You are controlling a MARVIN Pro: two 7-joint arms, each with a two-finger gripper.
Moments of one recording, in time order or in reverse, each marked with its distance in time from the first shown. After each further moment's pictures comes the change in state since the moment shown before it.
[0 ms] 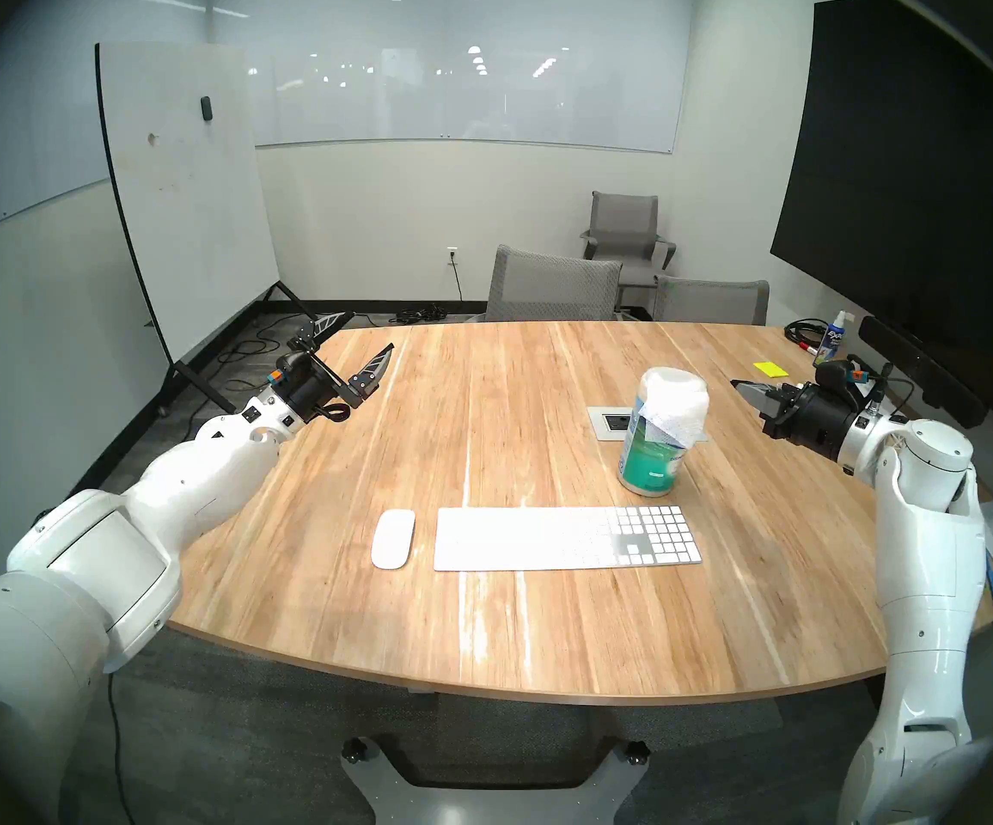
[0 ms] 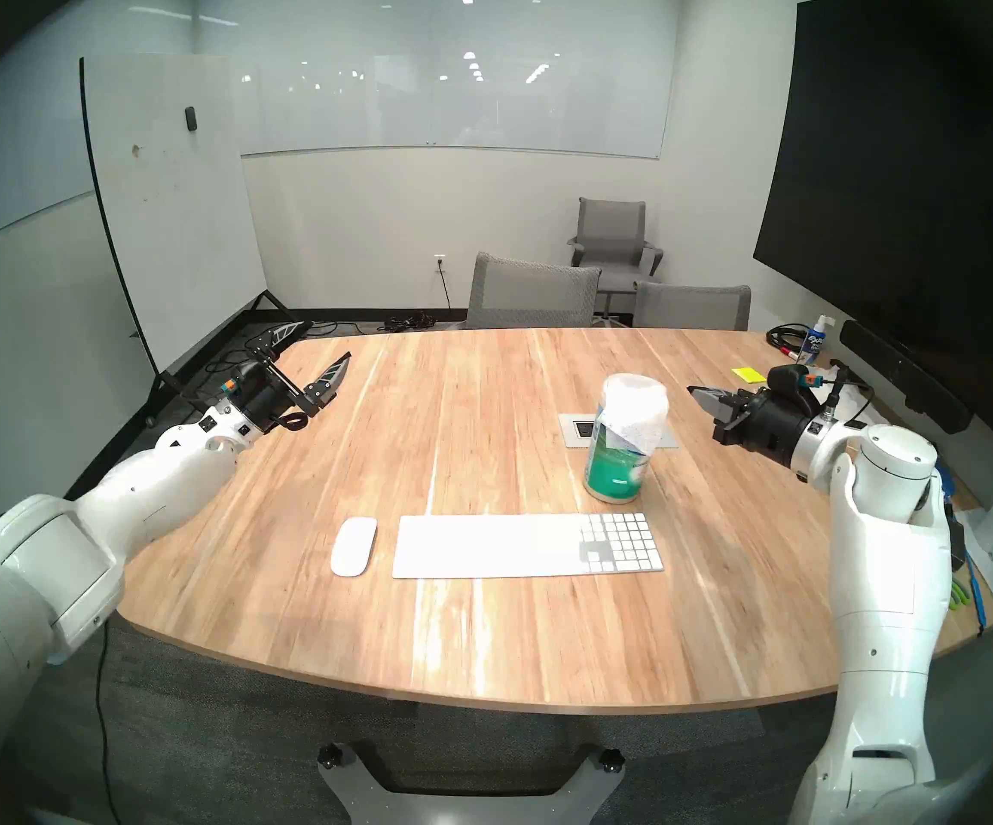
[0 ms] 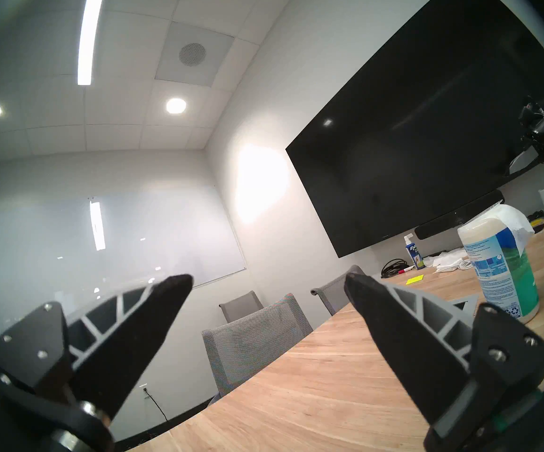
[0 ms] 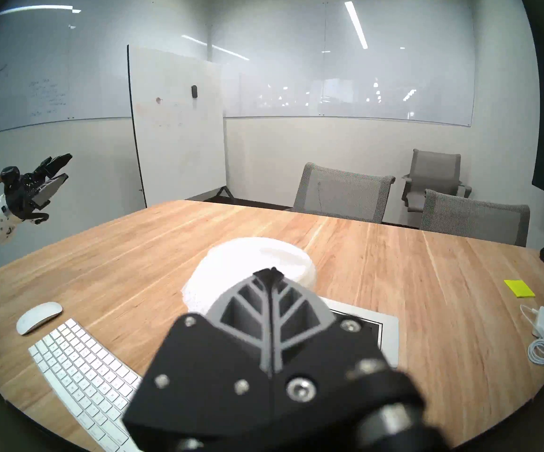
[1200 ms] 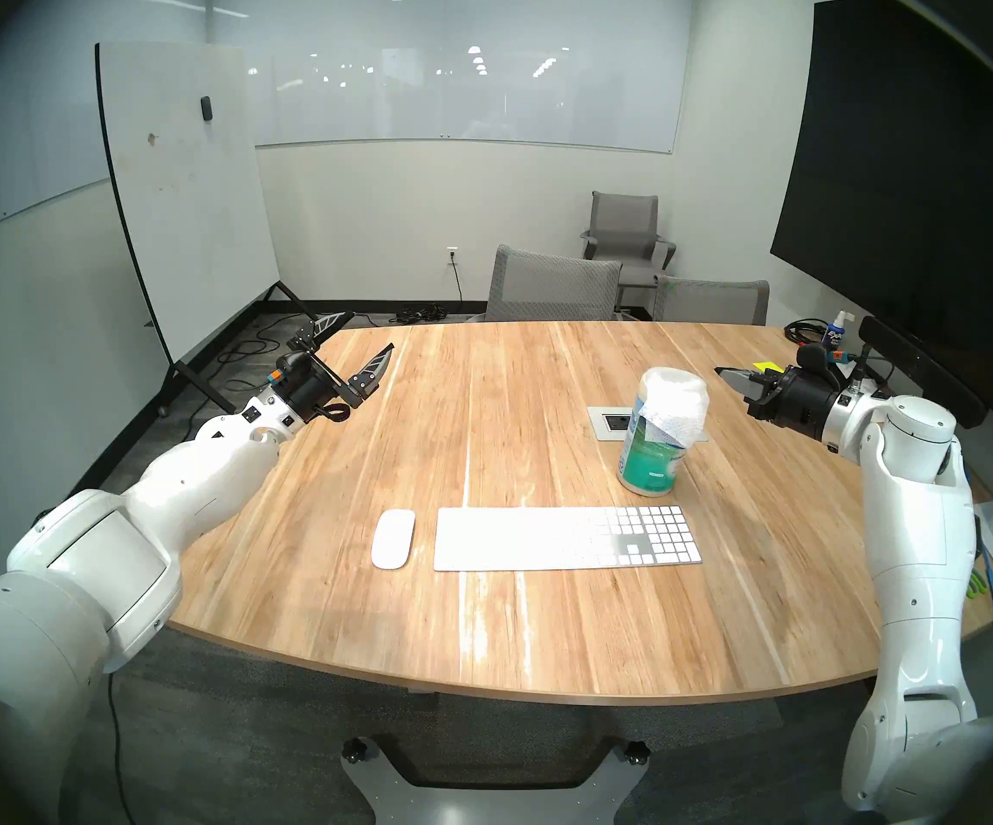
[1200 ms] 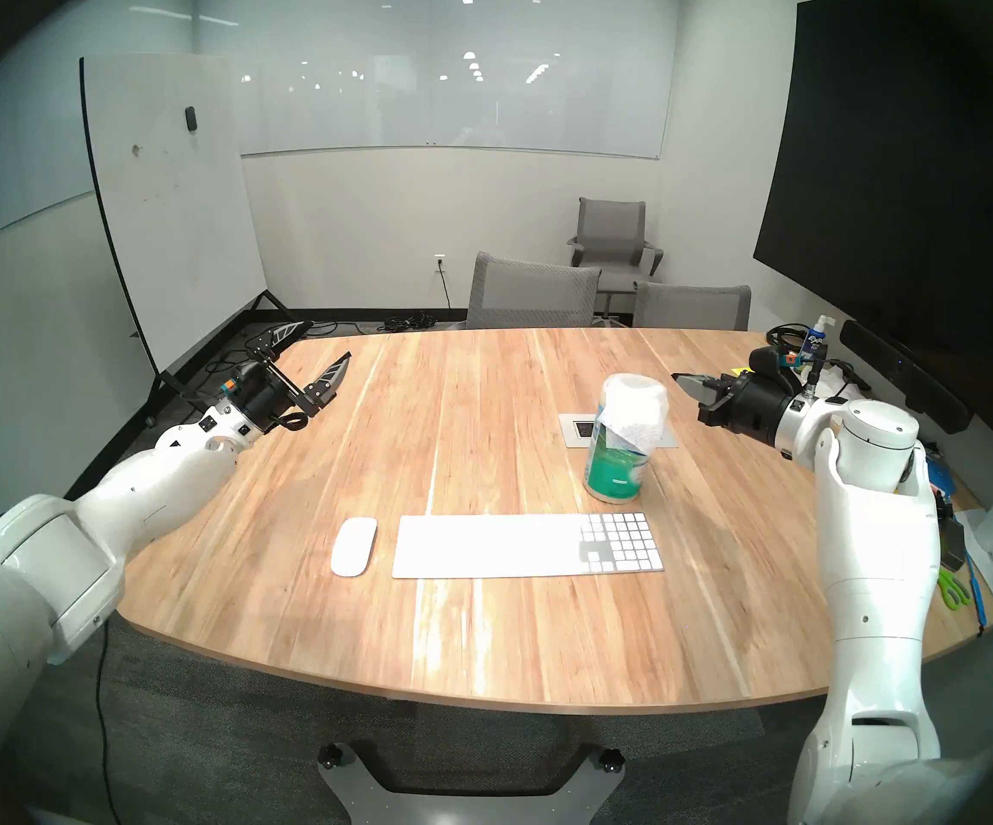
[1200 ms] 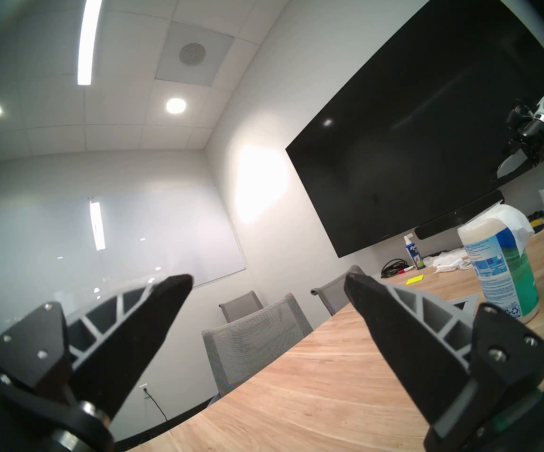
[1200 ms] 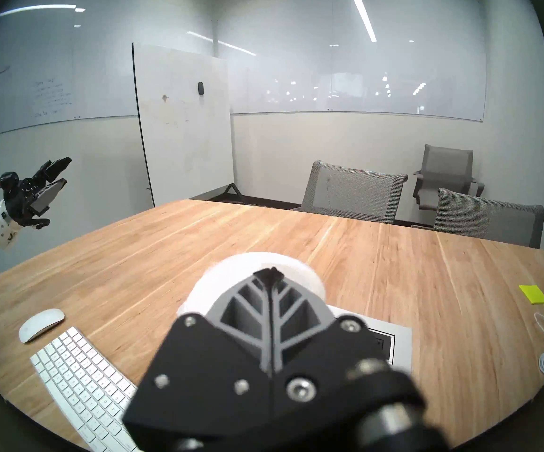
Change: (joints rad) left arm 0.000 0.000 0.000 0.000 0.000 0.000 0.000; right arm 0.099 0.018 -0.077 0.068 -0.009 0.024 0.005
